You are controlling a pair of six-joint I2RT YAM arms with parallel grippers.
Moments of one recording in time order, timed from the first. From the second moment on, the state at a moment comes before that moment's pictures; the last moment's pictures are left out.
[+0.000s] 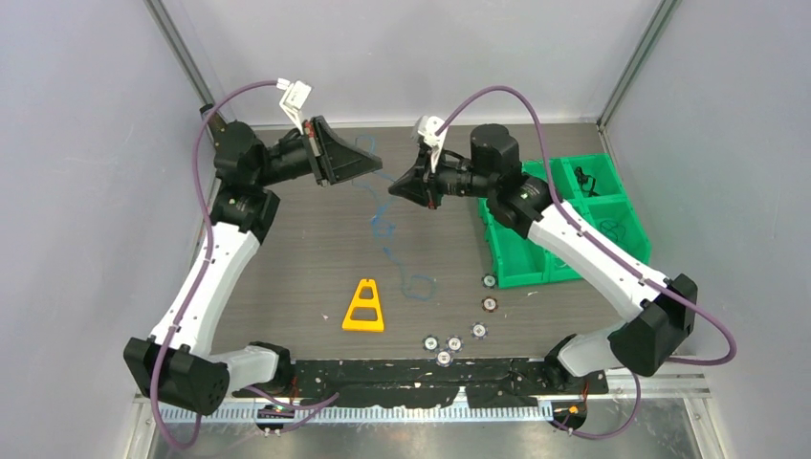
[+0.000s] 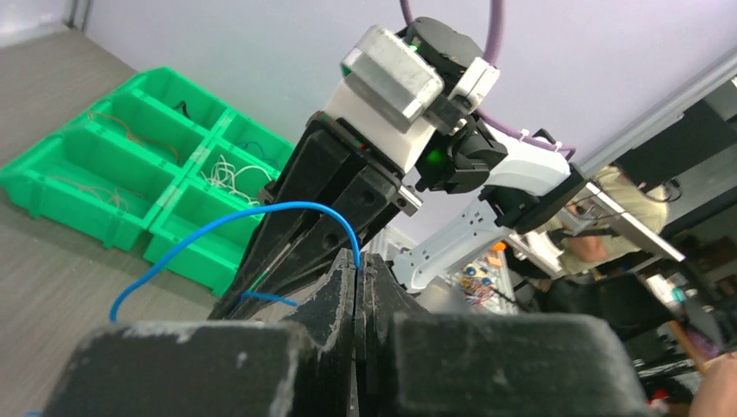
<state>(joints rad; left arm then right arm) -0.25 1.21 1.24 0.24 1.05 -0.90 0.66 1.40 1.36 -0.14 -0.62 -0.09</state>
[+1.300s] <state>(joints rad) -0.19 1.19 1.51 0.25 0.93 -0.88 0.76 1.65 1.21 0.09 -0.54 -0.04</state>
